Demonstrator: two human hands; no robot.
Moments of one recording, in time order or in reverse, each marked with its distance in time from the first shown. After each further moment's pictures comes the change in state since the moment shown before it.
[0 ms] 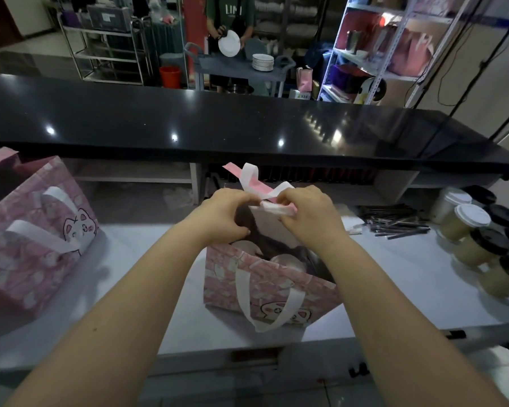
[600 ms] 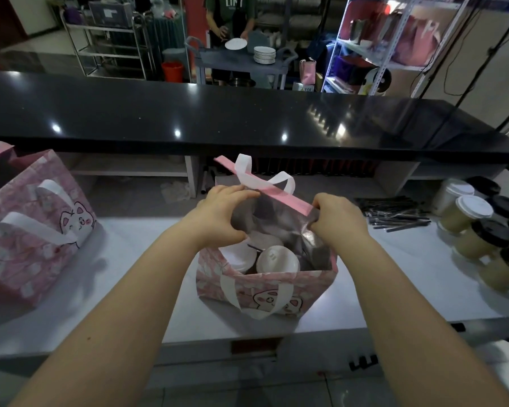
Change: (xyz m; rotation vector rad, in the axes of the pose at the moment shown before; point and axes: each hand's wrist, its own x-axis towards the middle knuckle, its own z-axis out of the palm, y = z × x) left_hand -0.009 0.007 0.018 0.146 -0.018 -0.050; right_hand -0.018 0.055 -0.003 -0.153 -0.141 0.346
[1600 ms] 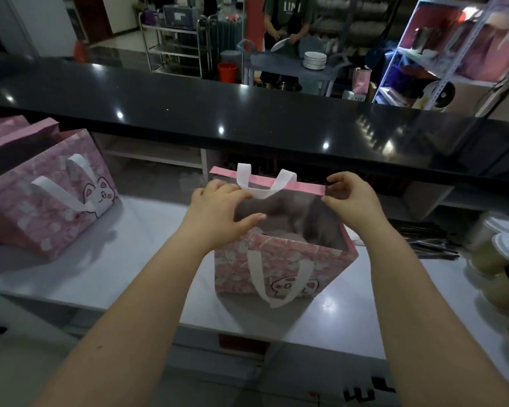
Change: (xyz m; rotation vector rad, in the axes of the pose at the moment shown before) left_hand 0.002 0.040 0.036 0.319 0.361 -0.186; right_hand 0.062 0.067 -0.011 0.748 -0.006 -0.130
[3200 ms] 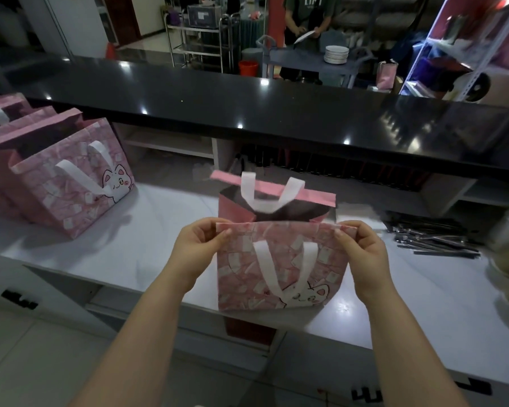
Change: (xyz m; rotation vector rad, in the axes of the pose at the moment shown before) left_hand -0.090 0.016 0.031 -1.303 0.131 -0.484; right_hand -0.097 0.065 0.021 0.748 -0.017 0.089
